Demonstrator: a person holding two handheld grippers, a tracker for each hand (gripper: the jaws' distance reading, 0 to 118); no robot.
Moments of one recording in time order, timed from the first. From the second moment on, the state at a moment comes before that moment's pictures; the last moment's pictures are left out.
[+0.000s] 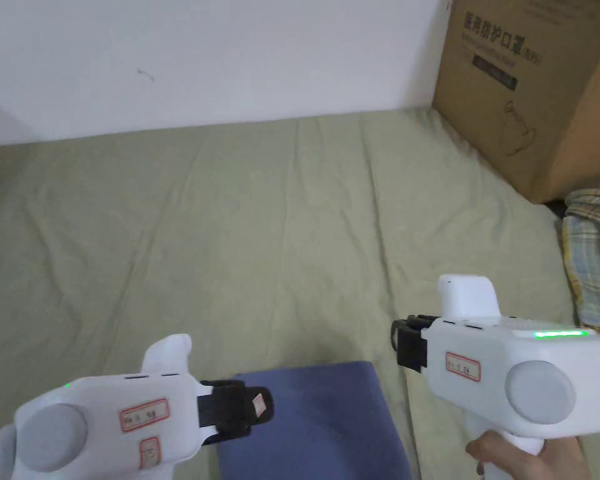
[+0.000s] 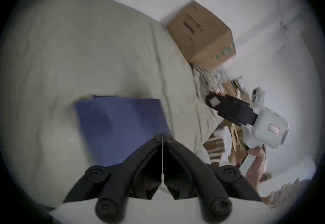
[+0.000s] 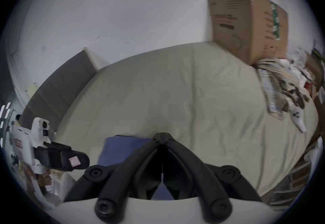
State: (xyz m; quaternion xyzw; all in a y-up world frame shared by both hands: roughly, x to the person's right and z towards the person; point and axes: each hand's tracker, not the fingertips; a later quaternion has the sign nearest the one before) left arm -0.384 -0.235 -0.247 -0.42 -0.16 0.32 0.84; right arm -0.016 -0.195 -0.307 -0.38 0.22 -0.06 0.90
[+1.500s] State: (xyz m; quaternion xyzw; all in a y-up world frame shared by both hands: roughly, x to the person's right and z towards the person) left arm -0.392 -0.424 -0.291 -0.45 -0.21 0.57 0.66; right arm -0.101 -0.280 -0.325 -0.52 0.23 -0.04 0.82
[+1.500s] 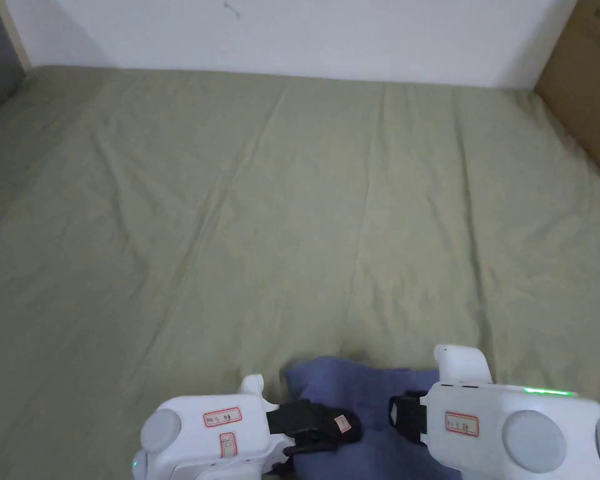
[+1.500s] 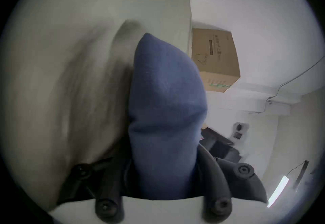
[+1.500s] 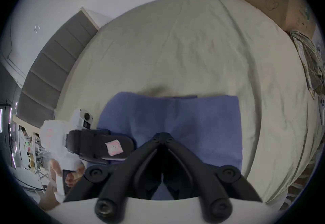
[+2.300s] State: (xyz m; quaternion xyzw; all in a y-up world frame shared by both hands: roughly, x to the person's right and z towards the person) left arm -0.682 -0.253 -0.245 -0.60 0.17 0.00 0.78; right arm -0.166 -0.179 -0.278 -0.24 0.19 0.04 0.95
